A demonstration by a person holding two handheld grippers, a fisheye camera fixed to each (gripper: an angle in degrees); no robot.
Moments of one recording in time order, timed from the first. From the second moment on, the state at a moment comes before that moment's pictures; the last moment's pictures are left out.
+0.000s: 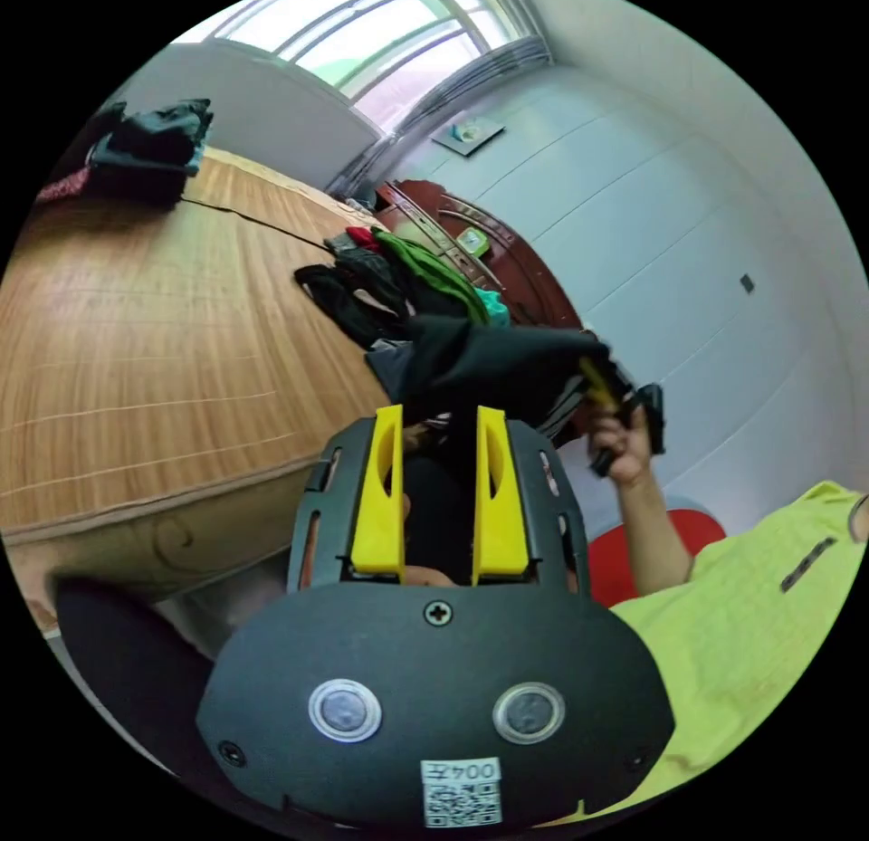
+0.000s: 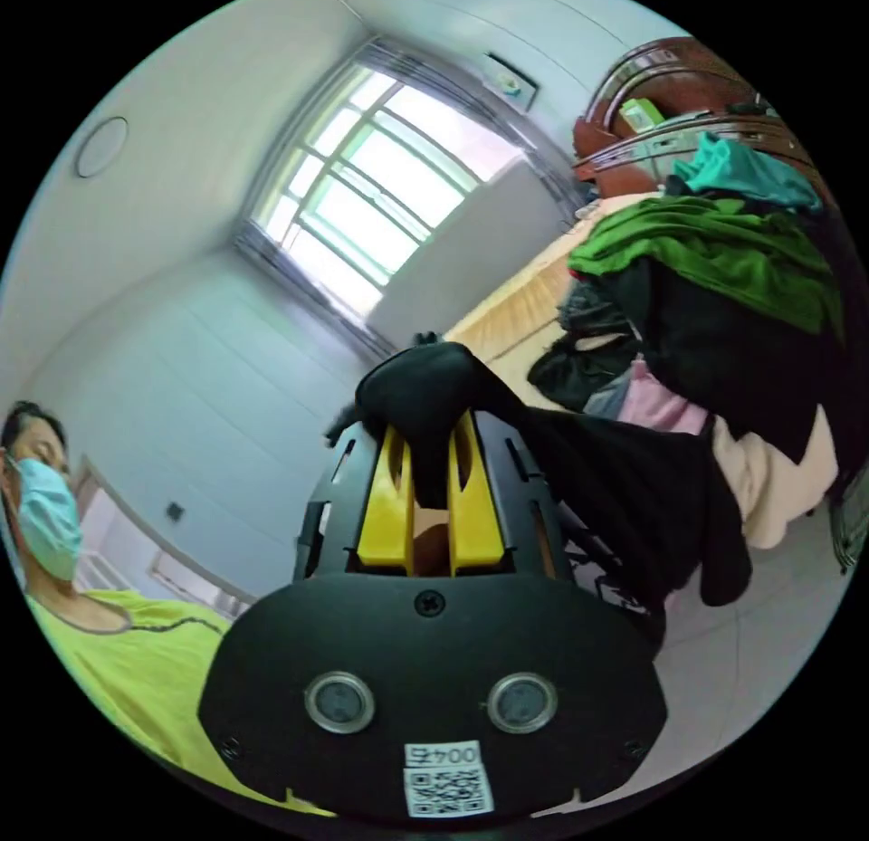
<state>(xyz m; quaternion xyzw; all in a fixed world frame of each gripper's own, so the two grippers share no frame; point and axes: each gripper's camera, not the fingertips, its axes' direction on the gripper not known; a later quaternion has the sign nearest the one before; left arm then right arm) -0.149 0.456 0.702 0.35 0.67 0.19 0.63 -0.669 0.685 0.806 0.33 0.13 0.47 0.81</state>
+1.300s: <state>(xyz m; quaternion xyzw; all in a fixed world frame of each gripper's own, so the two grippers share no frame) -0.322 0.364 0.605 0.29 0.59 0.09 0.75 -0.487 0.566 0.967 0.33 -0.15 0.59 0.73</state>
